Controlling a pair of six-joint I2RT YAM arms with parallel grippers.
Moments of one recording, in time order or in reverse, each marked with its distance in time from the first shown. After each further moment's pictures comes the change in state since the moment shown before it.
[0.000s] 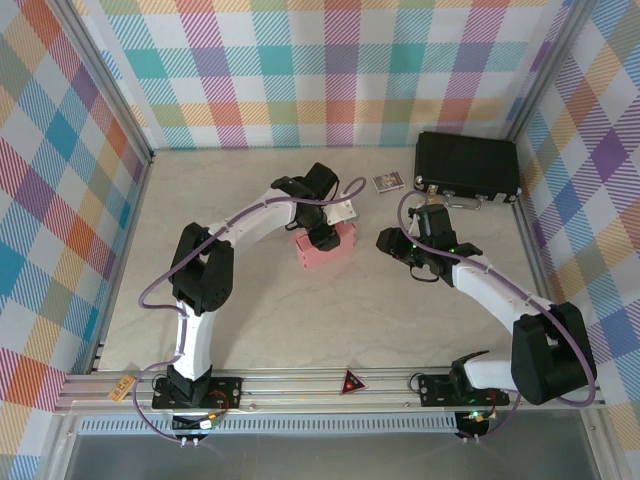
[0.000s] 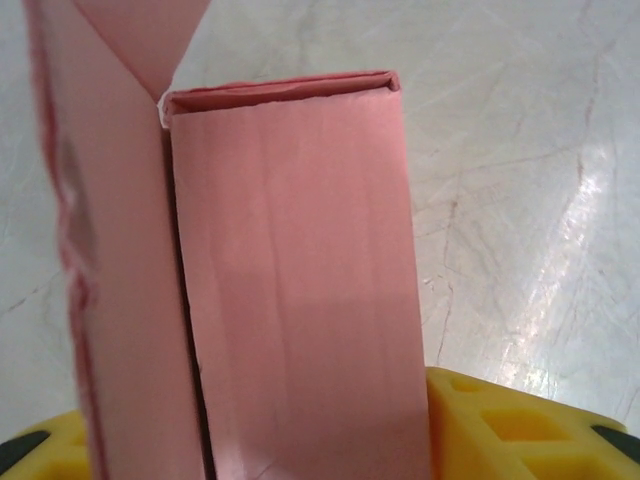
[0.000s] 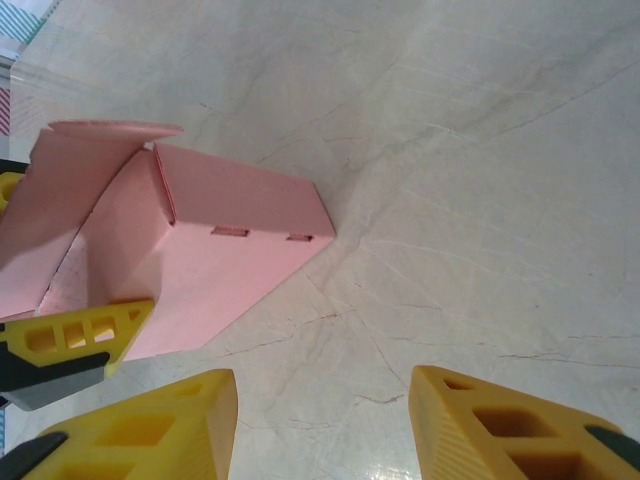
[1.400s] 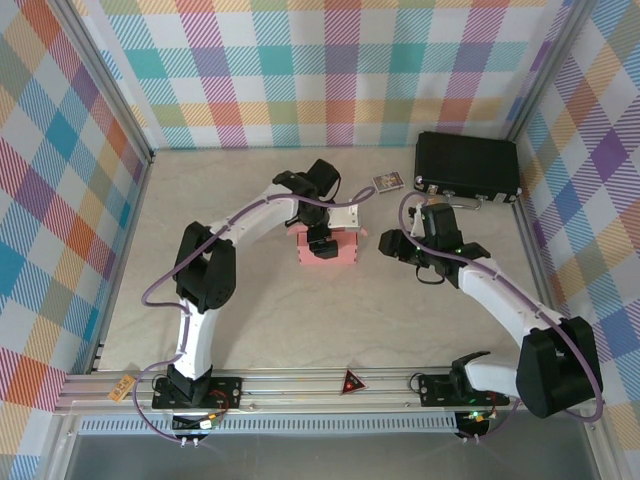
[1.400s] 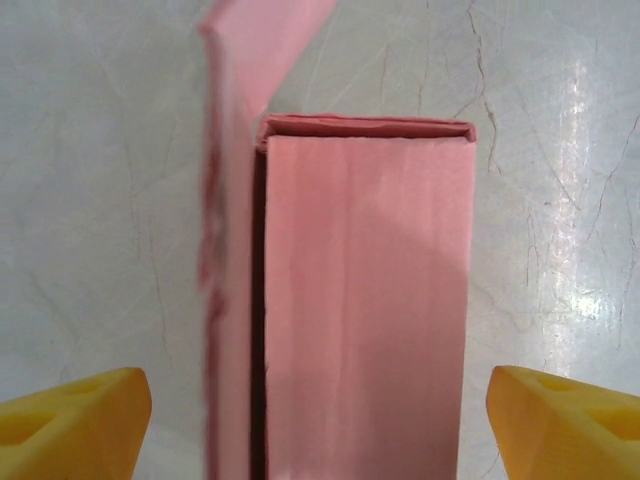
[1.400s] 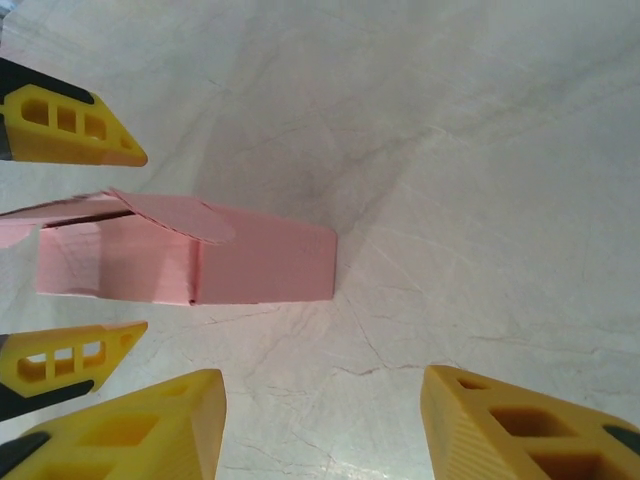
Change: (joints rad) left arm -0.005 0.022 0.086 -0.100 0.071 0.295; right arm -0.006 -0.057 0.040 -0.111 -0.005 -0.160
